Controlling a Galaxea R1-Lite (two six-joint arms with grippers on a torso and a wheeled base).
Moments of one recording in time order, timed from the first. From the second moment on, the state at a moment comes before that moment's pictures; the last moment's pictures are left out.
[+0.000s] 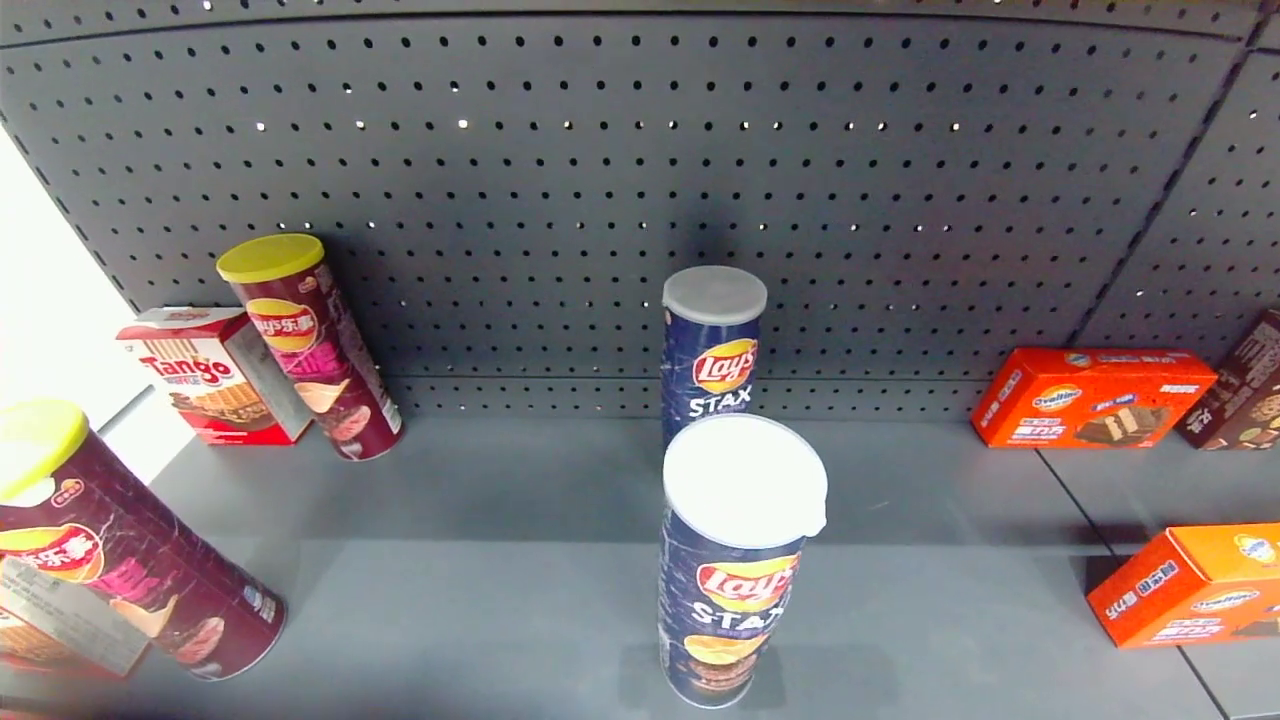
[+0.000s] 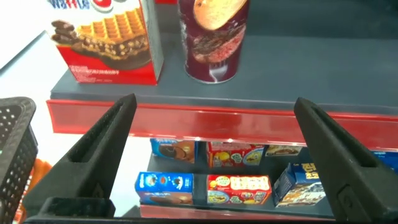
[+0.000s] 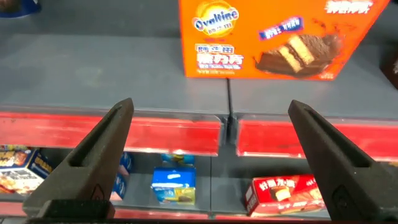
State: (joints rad) left arm 0.00 0.01 0.00 0.00 0.05 -0.02; right arm 0.00 0.00 0.00 0.00 0.03 0.00
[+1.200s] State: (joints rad) left arm 0.00 0.01 0.00 0.00 0.05 -0.02; right arm 0.00 0.00 0.00 0.00 0.03 0.00
